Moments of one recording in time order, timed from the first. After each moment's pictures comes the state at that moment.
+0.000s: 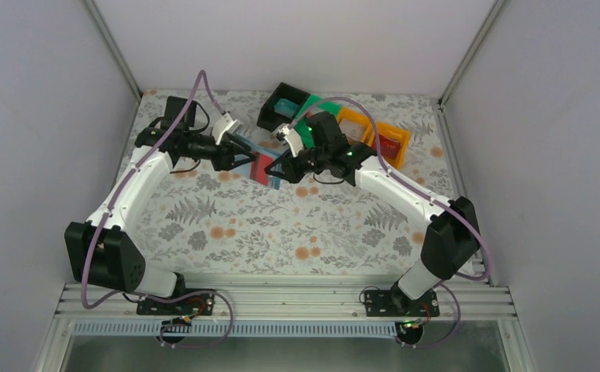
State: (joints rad) left arm -0.18 1.43 1.30 -0.77 0.92 0.41; right arm 0.70 1.60 1.35 -0.41 -0.63 0.14
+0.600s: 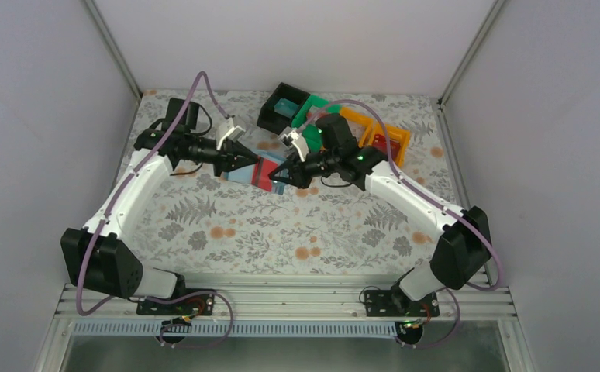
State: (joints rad) left arm -0.23 1.39 1.30 -0.83 1.05 0.51; right arm 0.68 1.52 1.29 -0.41 -0.77 0.07
